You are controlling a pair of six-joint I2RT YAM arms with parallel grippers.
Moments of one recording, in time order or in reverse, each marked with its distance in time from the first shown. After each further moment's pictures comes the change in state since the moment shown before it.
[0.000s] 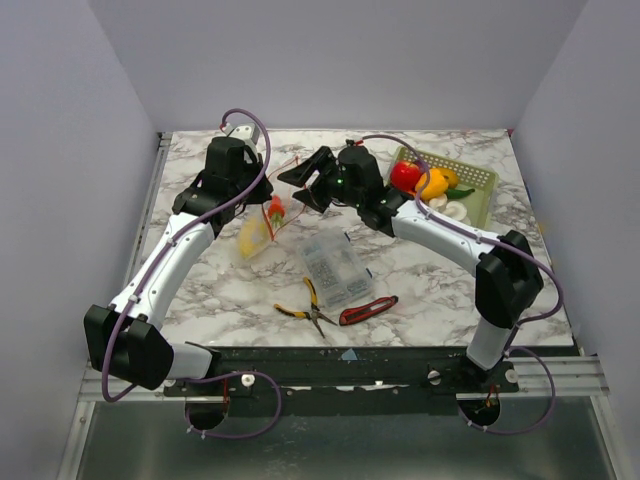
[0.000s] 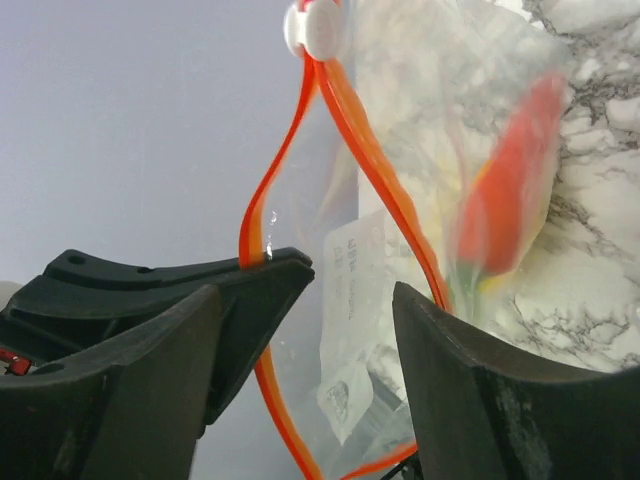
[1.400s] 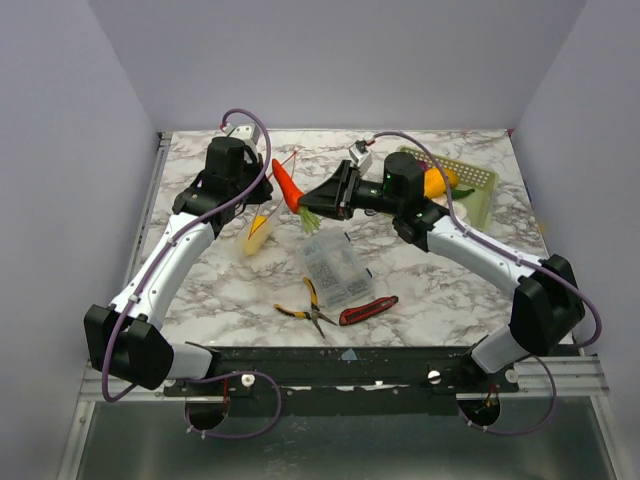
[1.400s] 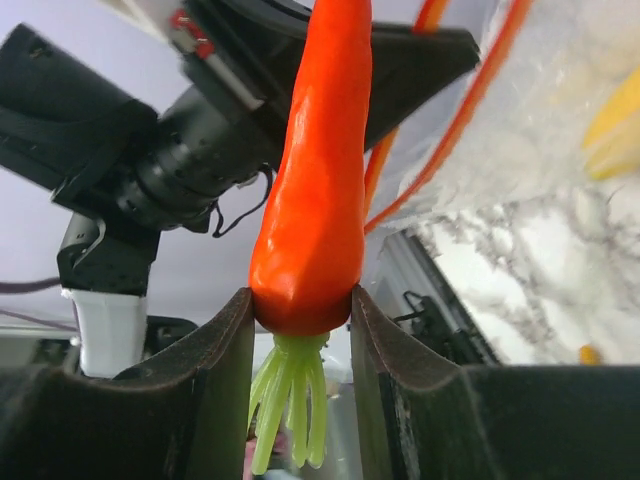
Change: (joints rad) left arm 0.000 0.001 0.000 0.000 -0.002 0.006; right arm -0.118 -0.253 -0.234 0.206 -0.520 -0.149
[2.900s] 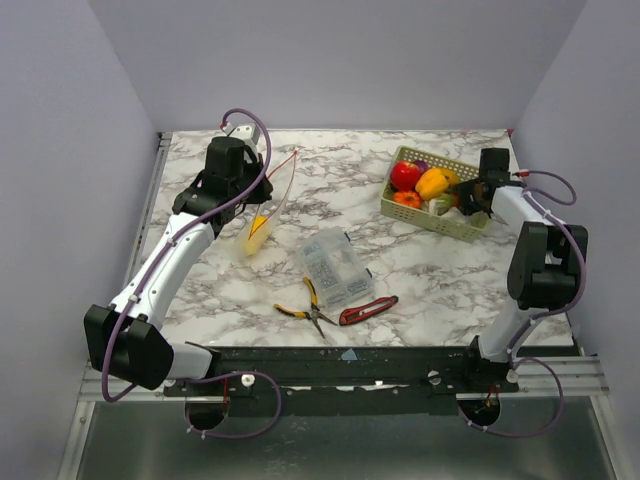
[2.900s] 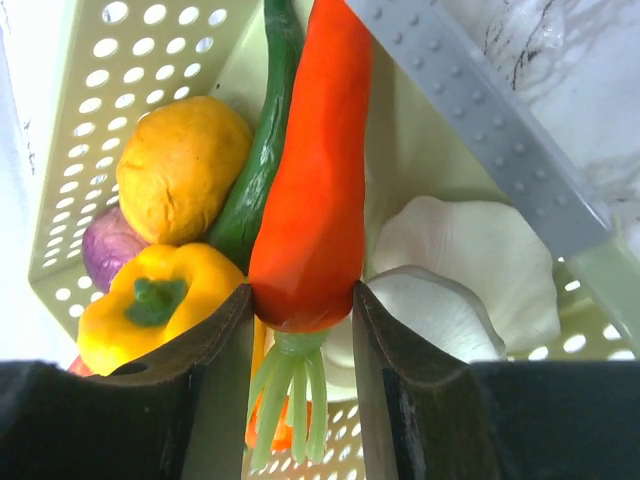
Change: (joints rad) left arm 0.000 0.000 -0.001 0.005 -0.001 0.006; right arm -0.729 0.281 0.058 -0.612 0.749 0.026
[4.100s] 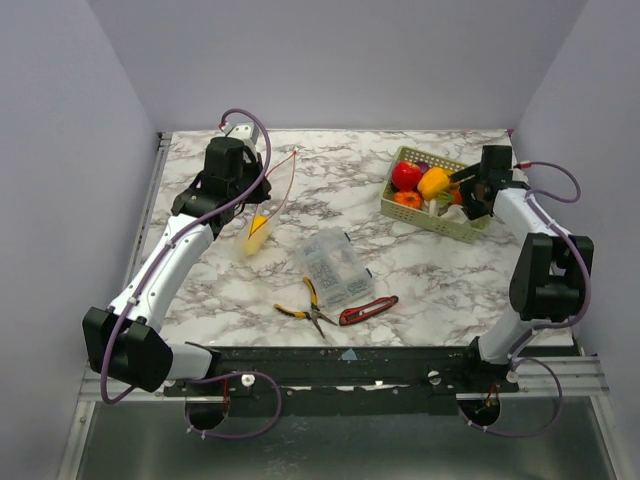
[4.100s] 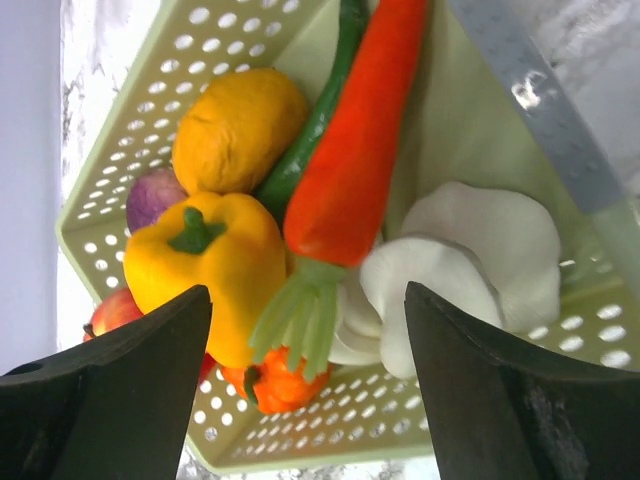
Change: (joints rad) left arm -0.001 -0.011 -0.005 0.008 -0.023 0.013; right arm 0.019 -0.138 -0.064 0.008 0.010 -0.082
